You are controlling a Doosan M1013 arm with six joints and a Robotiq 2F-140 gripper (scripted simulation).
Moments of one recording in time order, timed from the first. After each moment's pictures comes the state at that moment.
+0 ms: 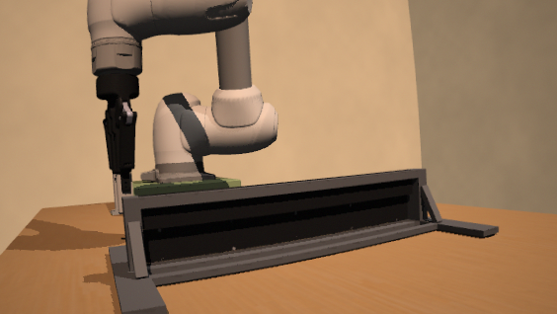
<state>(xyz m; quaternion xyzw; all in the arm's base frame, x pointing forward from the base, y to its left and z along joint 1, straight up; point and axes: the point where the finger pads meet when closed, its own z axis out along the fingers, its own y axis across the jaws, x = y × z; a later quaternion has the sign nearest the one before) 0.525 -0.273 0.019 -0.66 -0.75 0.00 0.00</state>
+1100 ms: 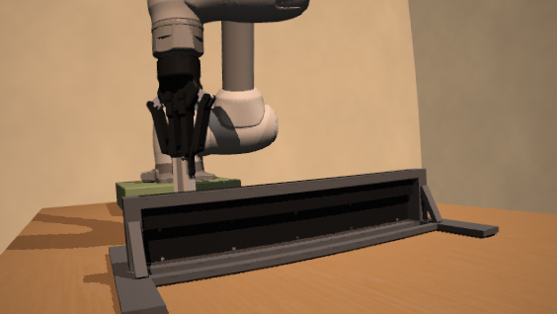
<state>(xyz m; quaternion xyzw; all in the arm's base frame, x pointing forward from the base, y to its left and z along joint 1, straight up) 0.581 -0.177 0.042 -0.43 -0.90 0.00 0.00</state>
